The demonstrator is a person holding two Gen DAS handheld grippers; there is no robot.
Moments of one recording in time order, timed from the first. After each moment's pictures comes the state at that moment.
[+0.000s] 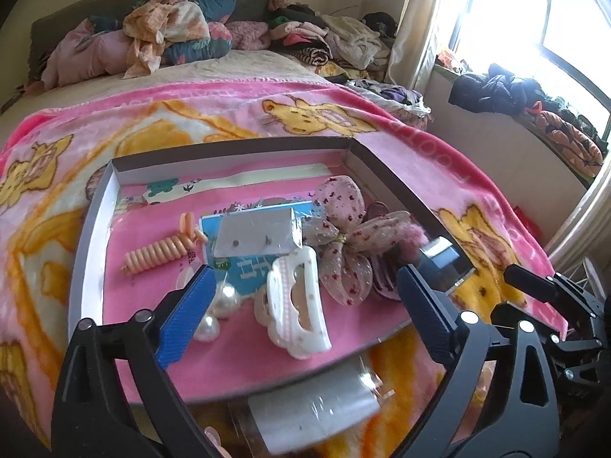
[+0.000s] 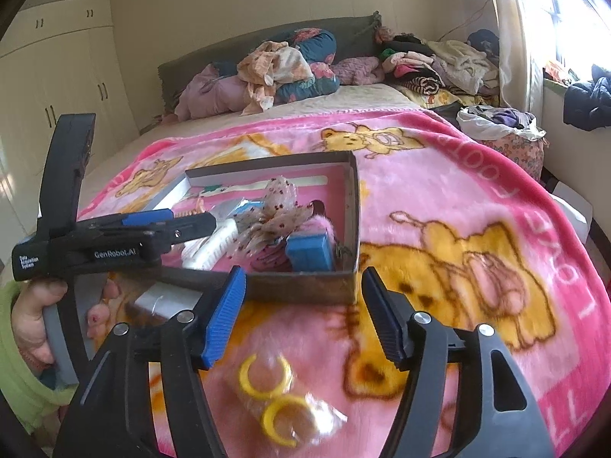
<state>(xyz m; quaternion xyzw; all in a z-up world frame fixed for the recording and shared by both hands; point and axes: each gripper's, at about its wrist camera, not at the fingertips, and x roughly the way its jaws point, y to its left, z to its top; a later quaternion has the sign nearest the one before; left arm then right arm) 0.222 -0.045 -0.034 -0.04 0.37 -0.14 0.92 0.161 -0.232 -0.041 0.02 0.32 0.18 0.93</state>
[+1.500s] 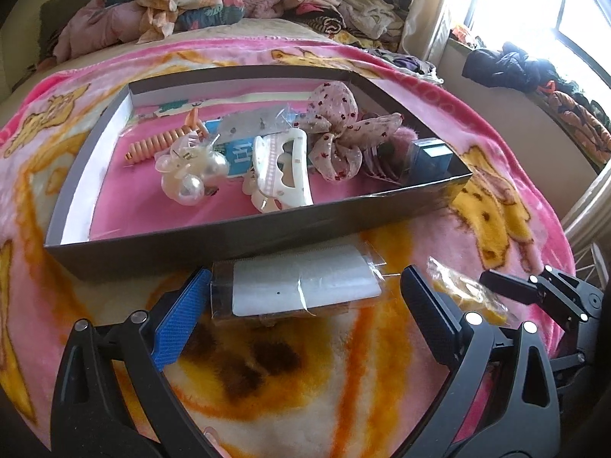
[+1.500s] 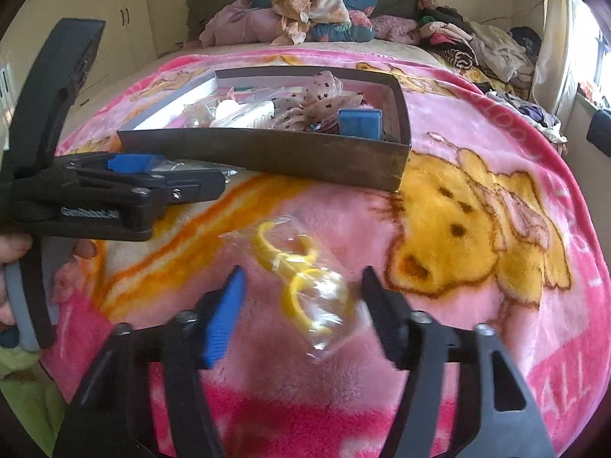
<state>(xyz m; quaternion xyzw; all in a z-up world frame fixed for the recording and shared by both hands) 0.170 -0.060 -0.074 -0.04 0.42 -0.11 0.90 0.128 -0.205 -0.091 -0.07 0.41 0.21 0.89</state>
